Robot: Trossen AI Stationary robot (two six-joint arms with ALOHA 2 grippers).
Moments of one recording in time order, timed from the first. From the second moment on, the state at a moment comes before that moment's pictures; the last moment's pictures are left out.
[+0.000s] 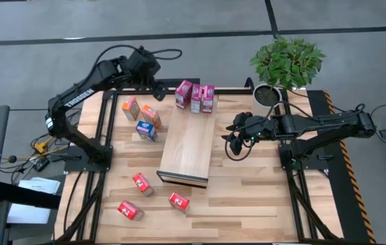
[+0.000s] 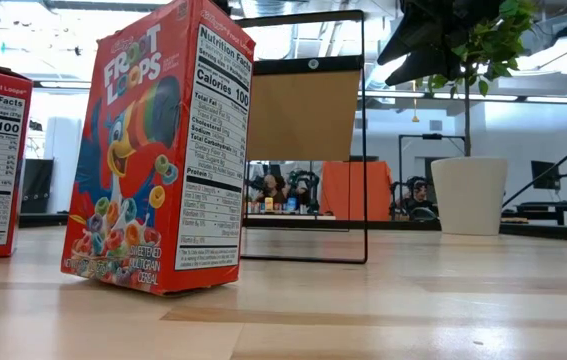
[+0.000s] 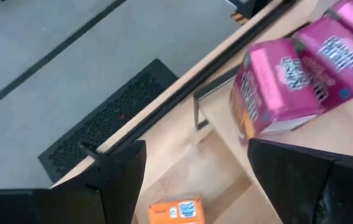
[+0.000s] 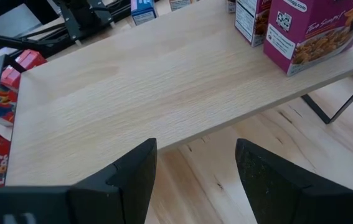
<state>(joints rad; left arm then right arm) 0.49 1.50 1.81 -1.11 -0.36 -0.22 0.04 1.10 0.91 -0.44 0.30 0.51</state>
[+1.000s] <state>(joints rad) 0.49 1.32 1.09 -0.27 -0.27 -0.26 0.04 1.10 0.91 -0.43 0.32 0.53</state>
